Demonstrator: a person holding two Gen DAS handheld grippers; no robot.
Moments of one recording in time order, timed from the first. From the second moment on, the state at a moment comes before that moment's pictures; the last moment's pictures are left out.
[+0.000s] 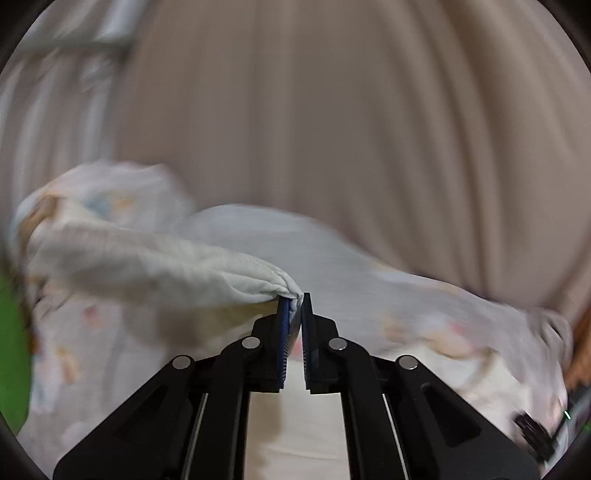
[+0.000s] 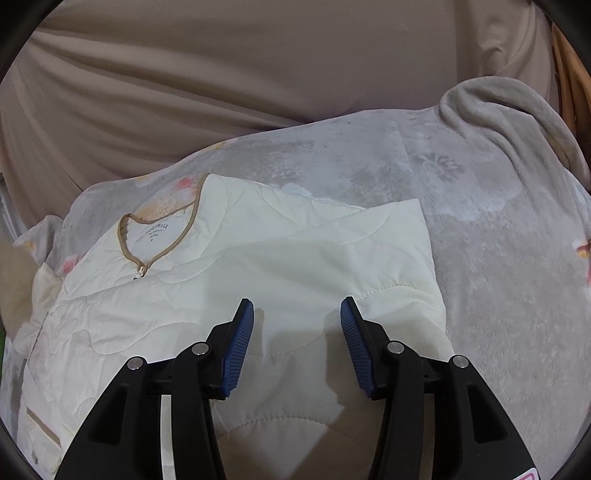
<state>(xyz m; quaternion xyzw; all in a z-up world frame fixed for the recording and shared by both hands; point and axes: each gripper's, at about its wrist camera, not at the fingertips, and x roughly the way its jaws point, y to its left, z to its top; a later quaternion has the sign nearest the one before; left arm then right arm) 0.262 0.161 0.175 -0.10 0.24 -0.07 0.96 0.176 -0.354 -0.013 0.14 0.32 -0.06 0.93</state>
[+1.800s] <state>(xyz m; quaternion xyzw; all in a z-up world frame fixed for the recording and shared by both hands) 0.167 0.122 0.016 0.02 0.43 -0.06 0.90 0.116 -0.377 -0.001 0.14 0.40 -0.04 0.90</state>
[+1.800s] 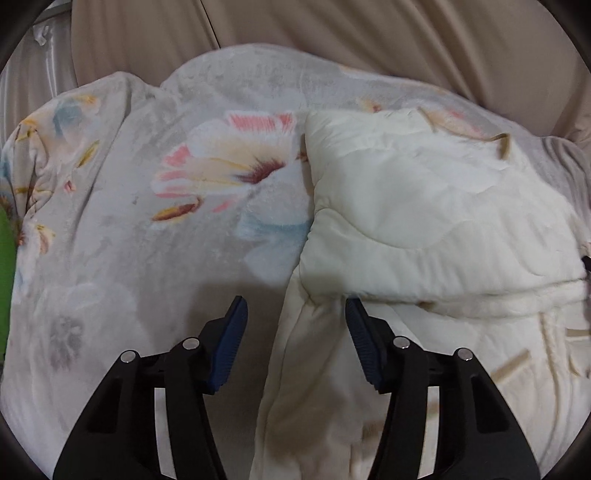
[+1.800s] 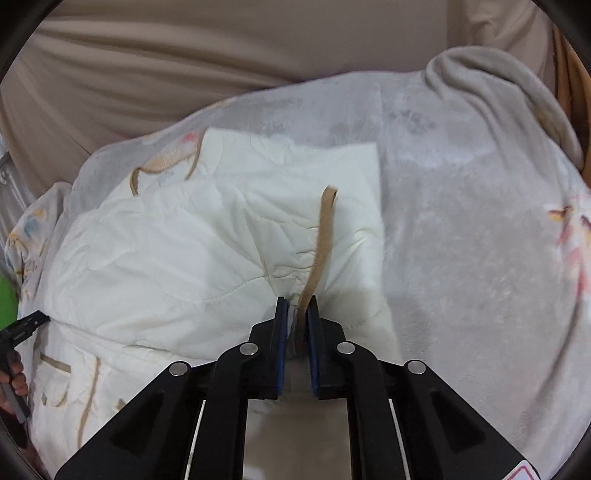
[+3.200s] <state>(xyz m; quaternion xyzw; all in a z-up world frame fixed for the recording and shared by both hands) 0.247 0.040 0.024 0.03 0.40 -0.09 0.91 0.158 -0.338 0.015 0.11 0.38 0.02 0.92</state>
